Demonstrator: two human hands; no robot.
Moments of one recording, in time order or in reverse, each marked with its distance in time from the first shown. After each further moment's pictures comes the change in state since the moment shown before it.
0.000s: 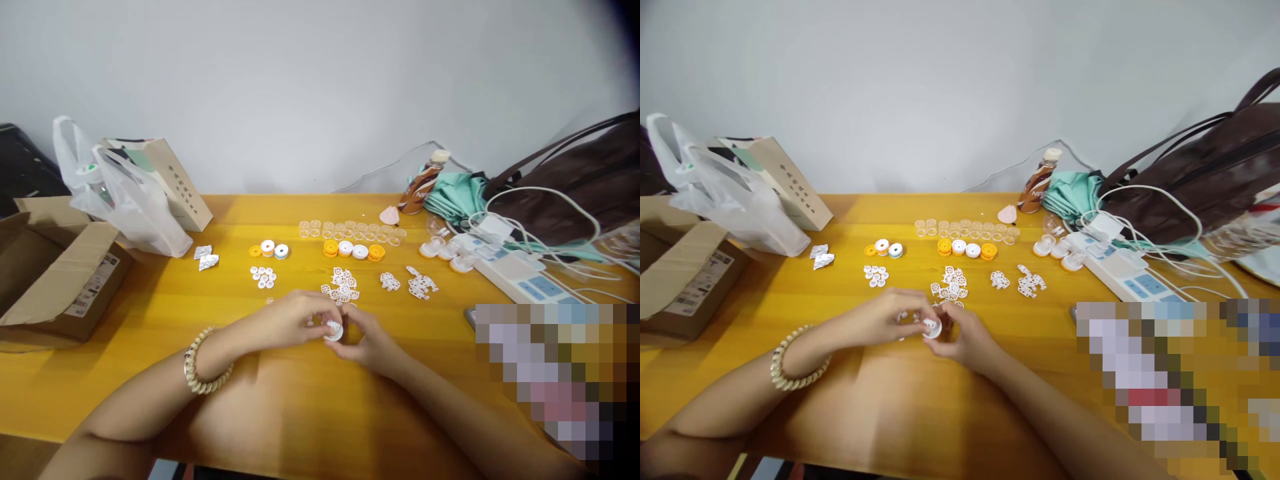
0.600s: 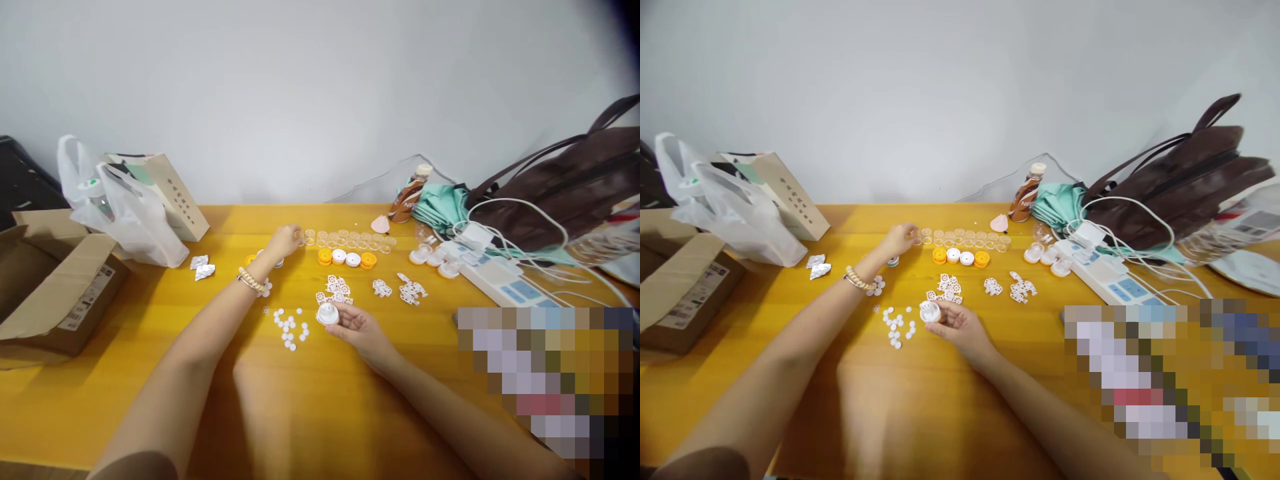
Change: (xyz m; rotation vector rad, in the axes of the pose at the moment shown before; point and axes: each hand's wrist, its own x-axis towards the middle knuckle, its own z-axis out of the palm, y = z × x) left_hand 0.093 -0.133 -0.077 0.424 0.562 -0.450; right_hand 0.009 0.010 0.004 0.608 0.205 0.347
